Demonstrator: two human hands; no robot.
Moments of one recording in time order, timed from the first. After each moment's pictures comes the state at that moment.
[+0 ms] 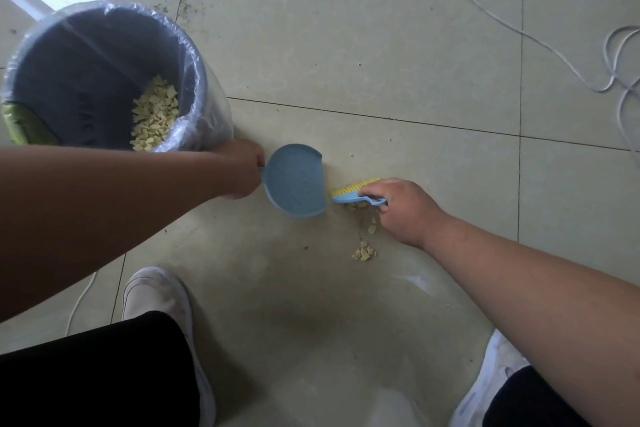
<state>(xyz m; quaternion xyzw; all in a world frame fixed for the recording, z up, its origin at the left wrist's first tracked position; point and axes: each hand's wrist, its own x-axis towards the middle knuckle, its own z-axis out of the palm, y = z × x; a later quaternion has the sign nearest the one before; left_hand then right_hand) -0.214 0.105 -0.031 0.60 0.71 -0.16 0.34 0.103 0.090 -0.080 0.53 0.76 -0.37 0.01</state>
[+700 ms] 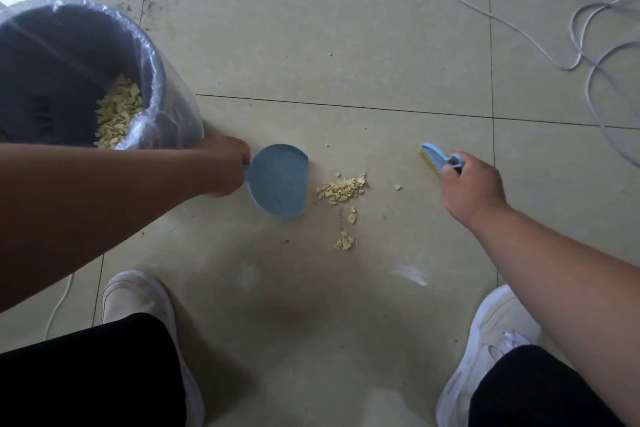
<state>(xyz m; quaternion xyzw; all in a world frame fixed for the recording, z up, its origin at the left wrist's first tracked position) -0.192 0.107 -0.036 0.65 0.68 -0.20 0.28 0.216 0.097 -0.064 0.79 0.56 -0.25 -0.07</state>
